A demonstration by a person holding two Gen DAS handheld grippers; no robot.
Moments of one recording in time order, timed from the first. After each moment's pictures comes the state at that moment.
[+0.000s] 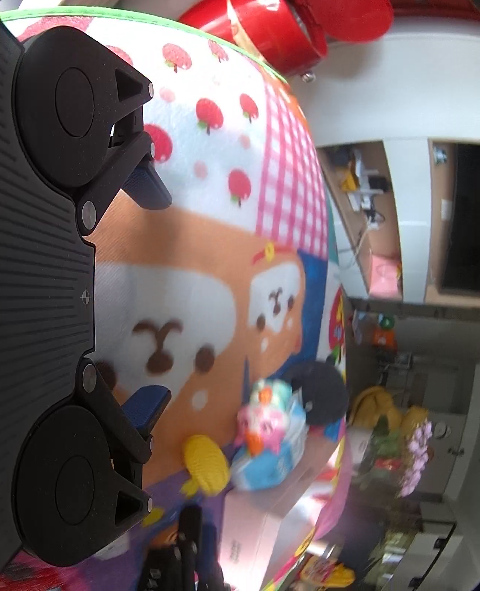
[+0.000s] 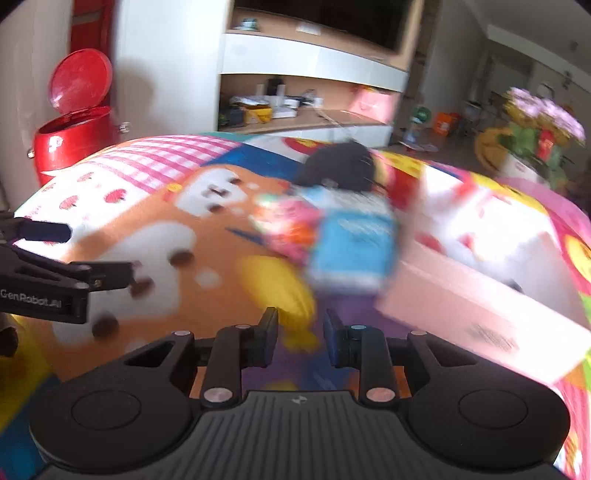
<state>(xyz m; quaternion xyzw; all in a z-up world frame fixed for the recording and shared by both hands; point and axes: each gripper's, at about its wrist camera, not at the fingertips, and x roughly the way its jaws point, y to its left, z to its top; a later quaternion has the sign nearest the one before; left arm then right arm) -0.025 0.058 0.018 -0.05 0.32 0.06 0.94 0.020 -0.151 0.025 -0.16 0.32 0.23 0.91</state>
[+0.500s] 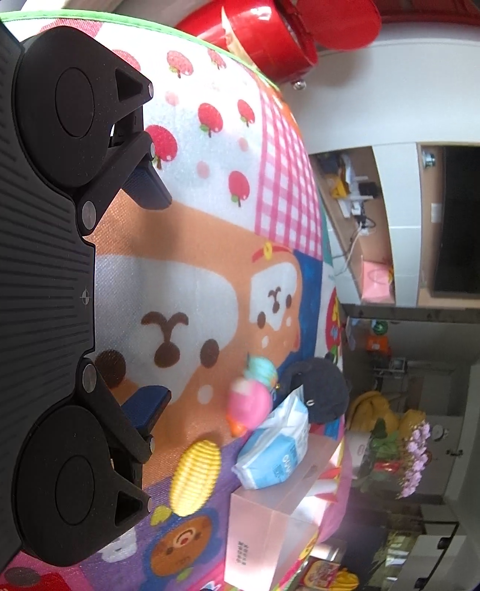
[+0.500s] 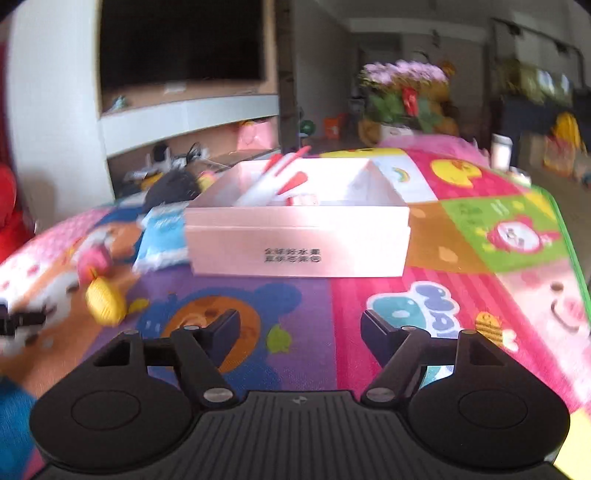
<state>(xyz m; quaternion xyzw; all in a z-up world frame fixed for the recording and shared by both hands) -0.031 0.048 0.016 -0.04 0.31 0.08 0.95 -0.006 -0.294 0.019 0.02 0.27 0.09 0.96</state>
